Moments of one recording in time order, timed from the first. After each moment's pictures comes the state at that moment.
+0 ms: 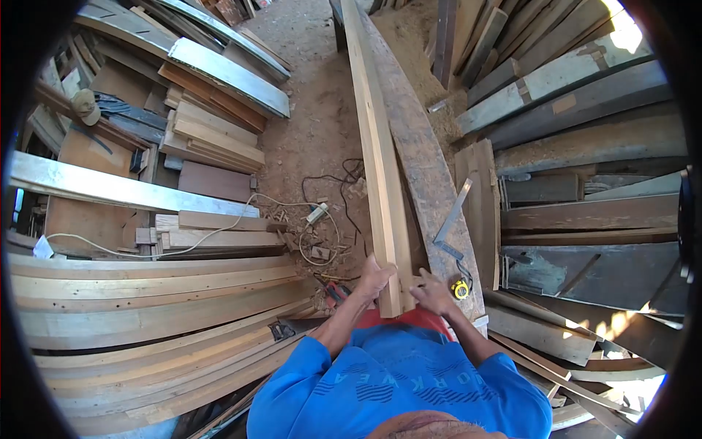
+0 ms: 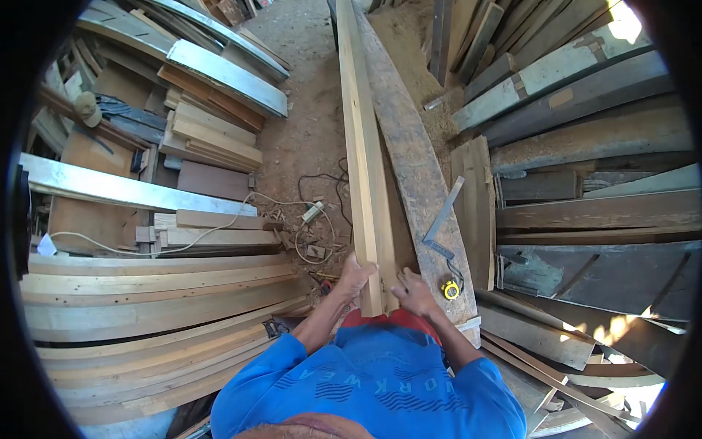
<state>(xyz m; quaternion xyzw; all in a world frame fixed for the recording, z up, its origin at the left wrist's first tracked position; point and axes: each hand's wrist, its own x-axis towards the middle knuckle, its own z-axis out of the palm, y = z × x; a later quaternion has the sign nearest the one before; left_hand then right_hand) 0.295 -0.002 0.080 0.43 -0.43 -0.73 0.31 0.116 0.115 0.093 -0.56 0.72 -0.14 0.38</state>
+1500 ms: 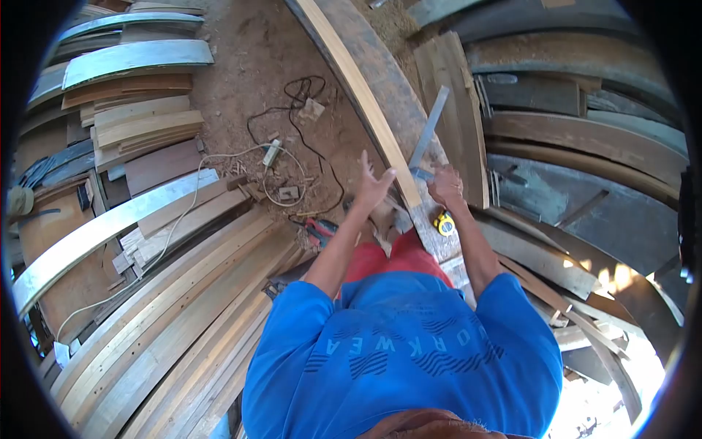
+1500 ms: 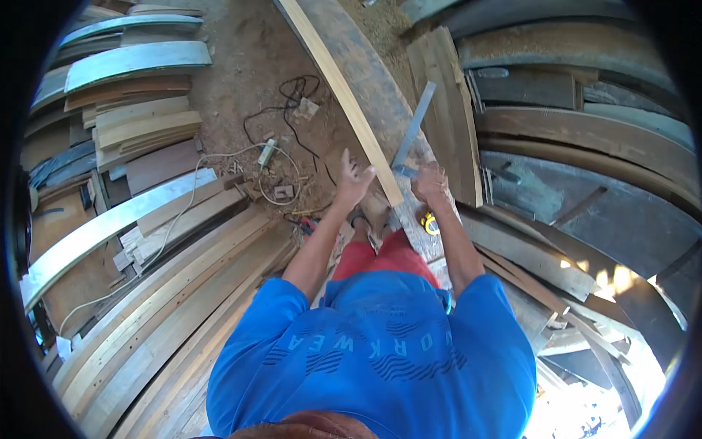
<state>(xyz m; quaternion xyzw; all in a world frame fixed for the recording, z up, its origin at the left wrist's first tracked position) 0.167 -0.061 -0.073 0.51 -0.52 -0.65 0.22 -0.026 0.041 -0.022 -0.39 0.87 0.02 0.29</state>
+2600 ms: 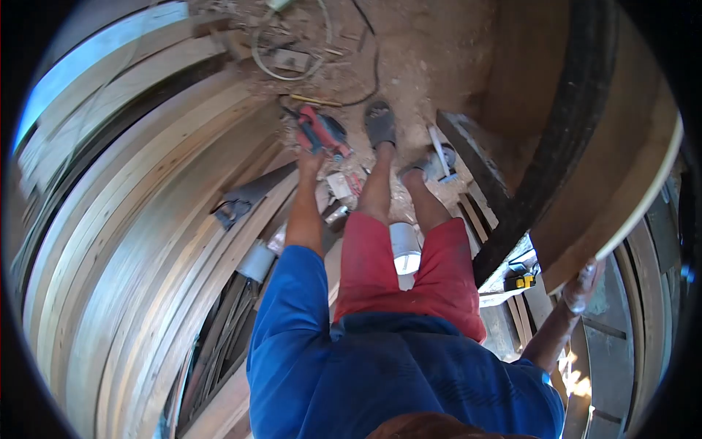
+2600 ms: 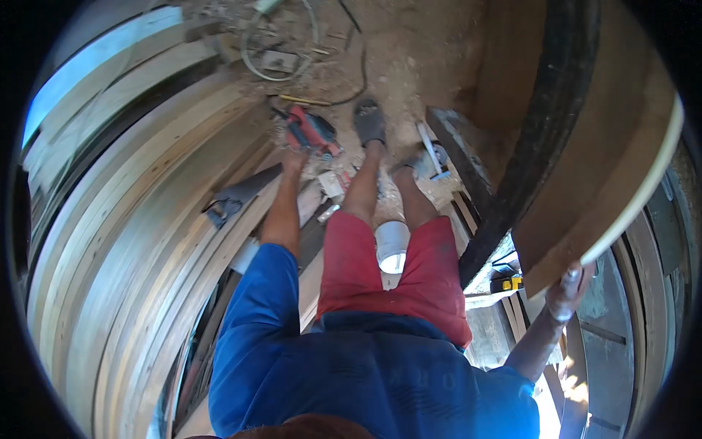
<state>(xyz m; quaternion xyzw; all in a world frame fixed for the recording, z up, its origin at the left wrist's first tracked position) 0.571 0.049 -0.462 0.81 -0.39 -0.43 -0.12 -0.035 0.062 -0.035 -0.38 0.82 -0.22 0.37</state>
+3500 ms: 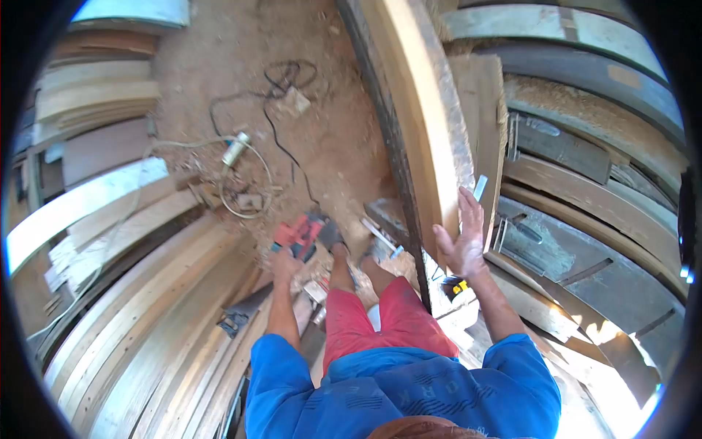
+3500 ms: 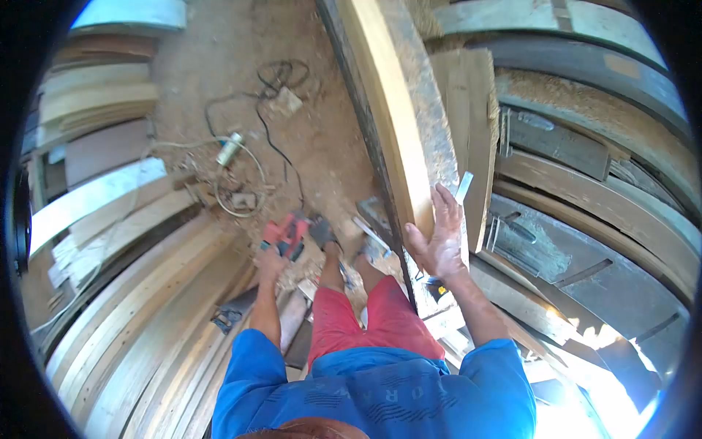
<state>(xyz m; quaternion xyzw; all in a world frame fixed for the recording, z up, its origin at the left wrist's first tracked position) 0.451 -0.059 -0.260 0.64 -0.64 -0.36 -0.22 0.030 -0.022 0.004 -0.54 0.81 -0.15 0.19</state>
